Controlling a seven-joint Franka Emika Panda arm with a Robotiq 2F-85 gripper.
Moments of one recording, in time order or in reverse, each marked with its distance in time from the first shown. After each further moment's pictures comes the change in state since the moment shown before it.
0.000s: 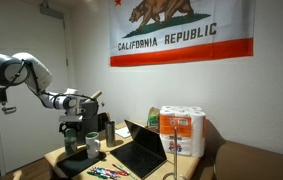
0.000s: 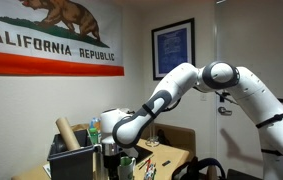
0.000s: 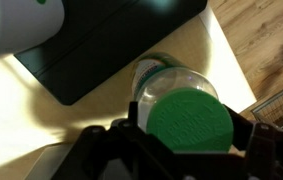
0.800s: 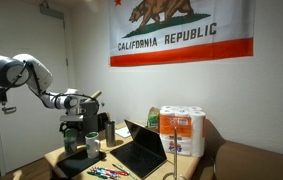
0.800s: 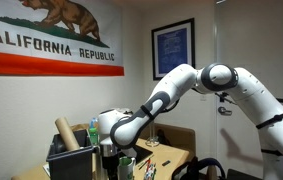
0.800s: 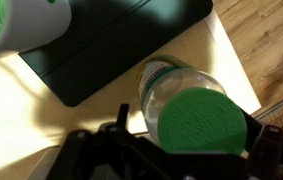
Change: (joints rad) arm 0.023 0.026 -0.019 0.045 -0.026 -0.041 0.002
